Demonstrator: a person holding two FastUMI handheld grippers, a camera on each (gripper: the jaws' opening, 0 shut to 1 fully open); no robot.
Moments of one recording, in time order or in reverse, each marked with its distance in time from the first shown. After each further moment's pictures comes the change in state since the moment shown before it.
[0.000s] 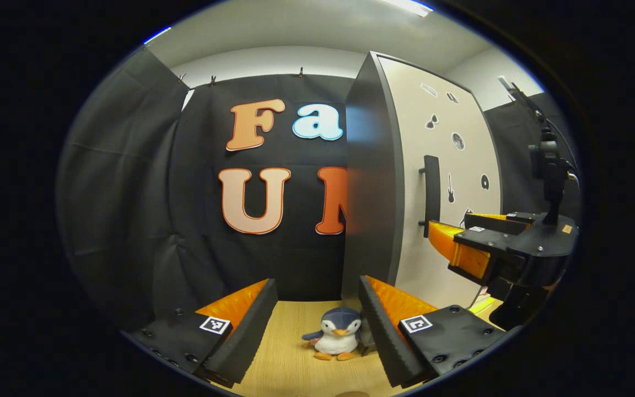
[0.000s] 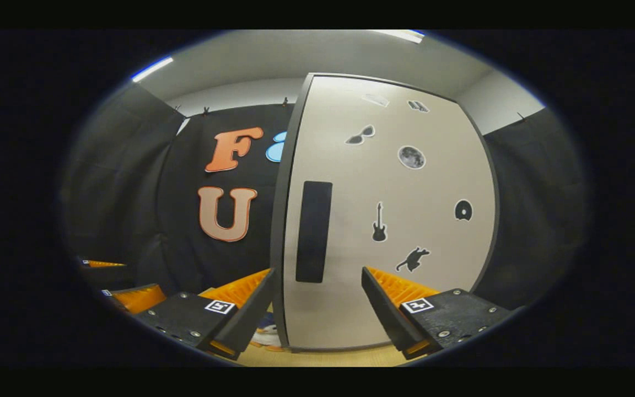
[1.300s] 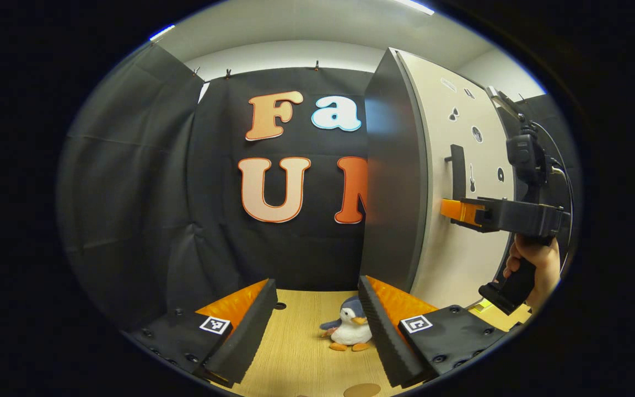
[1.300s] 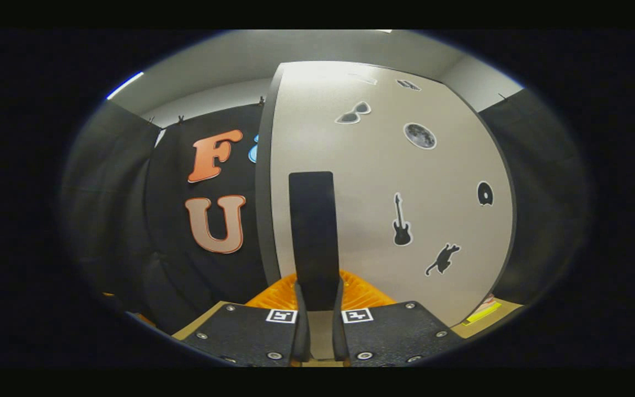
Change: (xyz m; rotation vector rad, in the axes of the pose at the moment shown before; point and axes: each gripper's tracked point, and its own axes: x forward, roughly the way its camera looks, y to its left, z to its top) left arm -0.010 0.040 -0.020 -0.008 0.058 0.062; right arm 0.042 0.003 0.002 0.126 0.002 -0.046
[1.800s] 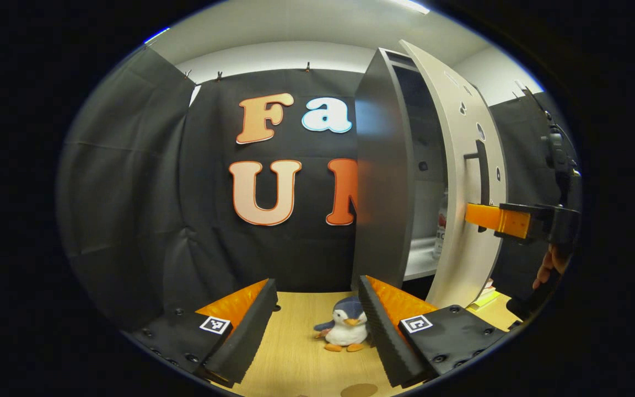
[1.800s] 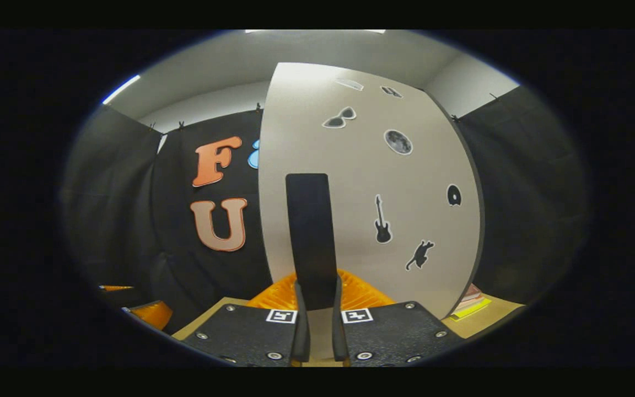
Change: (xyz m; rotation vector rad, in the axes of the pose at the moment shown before) left arm -0.003 -0.033 0.014 0.012 -0.020 -0.051; right arm -0.048 -0.010 0.011 0.012 0.000 0.022
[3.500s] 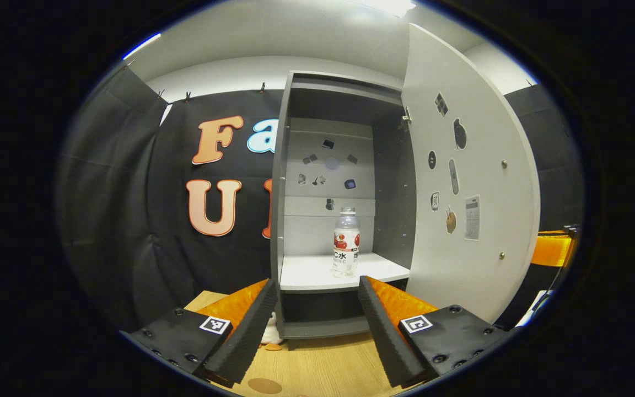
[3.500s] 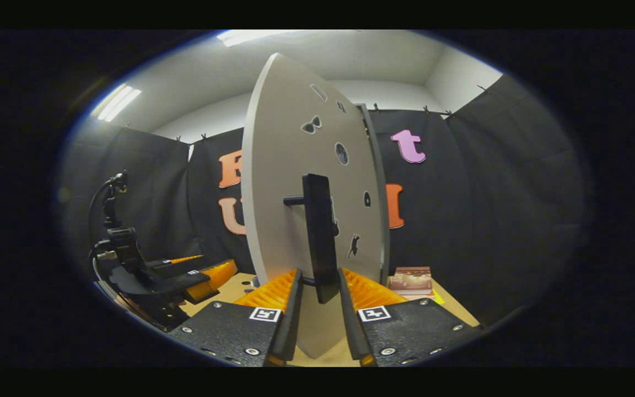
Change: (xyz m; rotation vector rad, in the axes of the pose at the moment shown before) left arm -0.073 -0.228 0.027 -0.011 -0.075 -0.092; right arm -0.099 -0.107 0.010 -0.024 0.044 0.135
